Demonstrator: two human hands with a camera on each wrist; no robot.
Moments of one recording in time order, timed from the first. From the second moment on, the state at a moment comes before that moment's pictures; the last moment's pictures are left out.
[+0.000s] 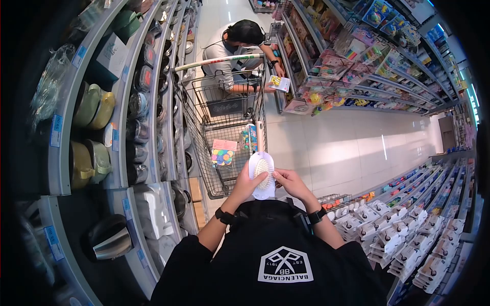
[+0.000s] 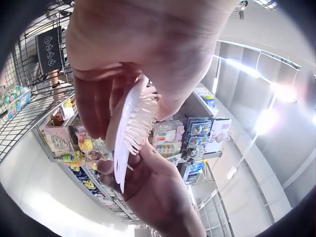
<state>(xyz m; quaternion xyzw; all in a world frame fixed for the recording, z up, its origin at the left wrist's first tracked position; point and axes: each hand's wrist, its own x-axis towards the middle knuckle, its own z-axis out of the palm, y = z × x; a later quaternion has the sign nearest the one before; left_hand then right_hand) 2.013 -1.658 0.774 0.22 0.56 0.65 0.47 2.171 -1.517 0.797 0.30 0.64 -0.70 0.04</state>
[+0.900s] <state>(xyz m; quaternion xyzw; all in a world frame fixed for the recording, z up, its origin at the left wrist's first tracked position) 1.999 -1.648 0.797 0.42 0.73 0.45 0.30 2.173 -1.448 0.822 0.31 0.64 -0.68 -0.18</state>
